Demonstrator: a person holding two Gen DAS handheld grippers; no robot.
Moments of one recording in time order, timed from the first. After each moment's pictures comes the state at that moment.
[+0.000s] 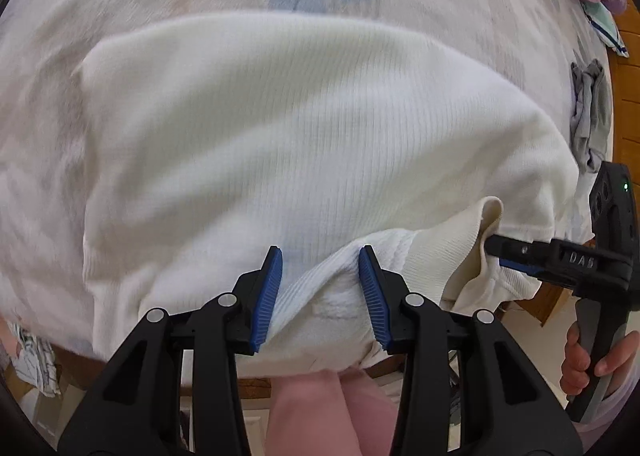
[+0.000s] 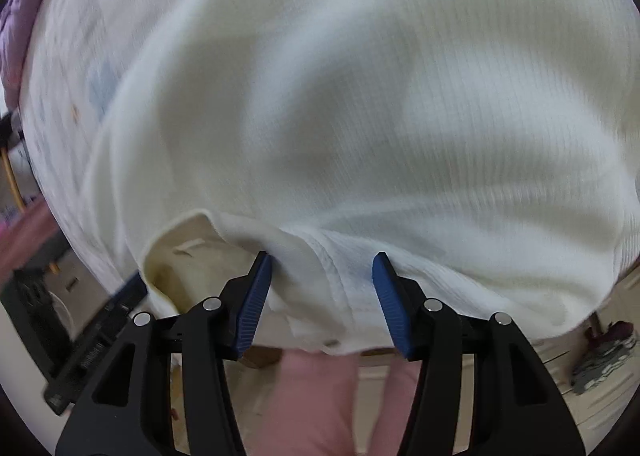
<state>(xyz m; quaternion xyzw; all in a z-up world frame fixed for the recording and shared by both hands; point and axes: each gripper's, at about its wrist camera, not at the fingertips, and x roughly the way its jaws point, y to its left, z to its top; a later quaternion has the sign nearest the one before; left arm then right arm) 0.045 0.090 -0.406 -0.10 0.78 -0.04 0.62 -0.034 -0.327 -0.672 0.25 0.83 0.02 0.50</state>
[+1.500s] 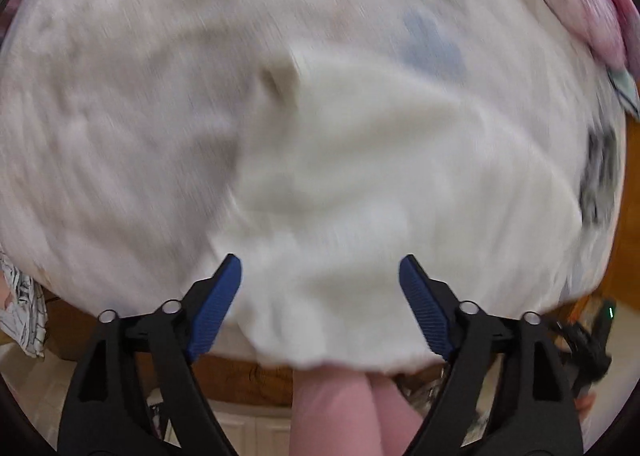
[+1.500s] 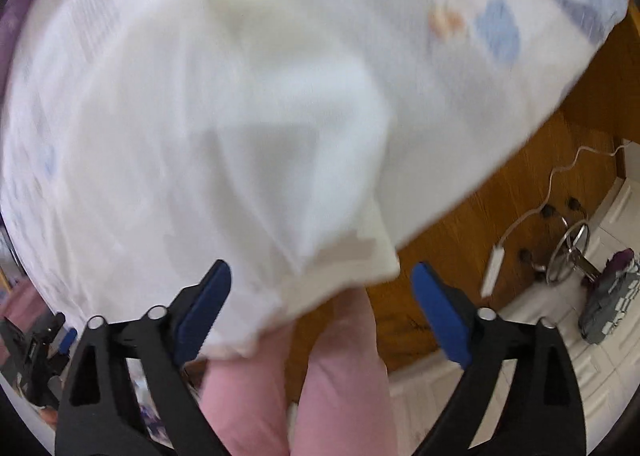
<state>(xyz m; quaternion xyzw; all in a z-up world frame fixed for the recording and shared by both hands) 0.066 0.181 -0.346 -0.15 0.74 0.06 0.65 -0.114 -0.510 -0.585 0.28 0.77 -0.14 0.56</state>
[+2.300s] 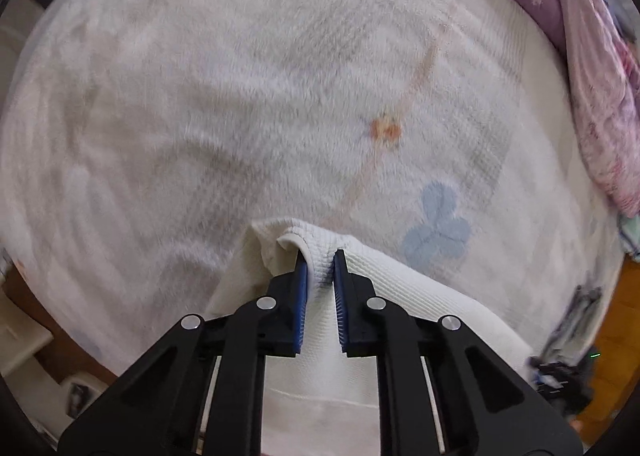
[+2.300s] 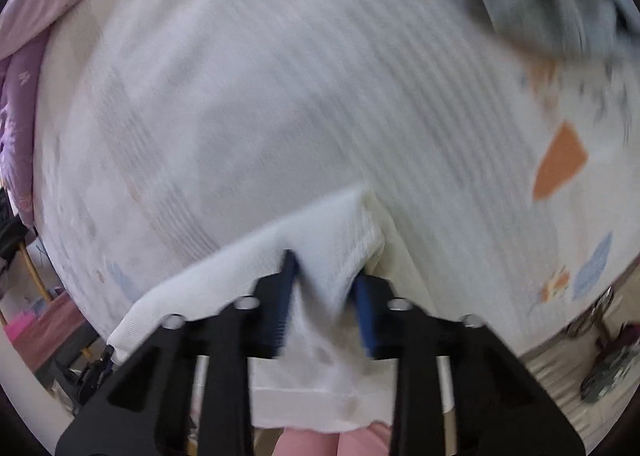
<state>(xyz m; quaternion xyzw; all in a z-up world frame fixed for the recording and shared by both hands) 0.160 0.192 -0.353 -0.23 0.65 0.19 0.70 0.091 -0.529 -0.639 0.31 0.75 -0.06 0.58</state>
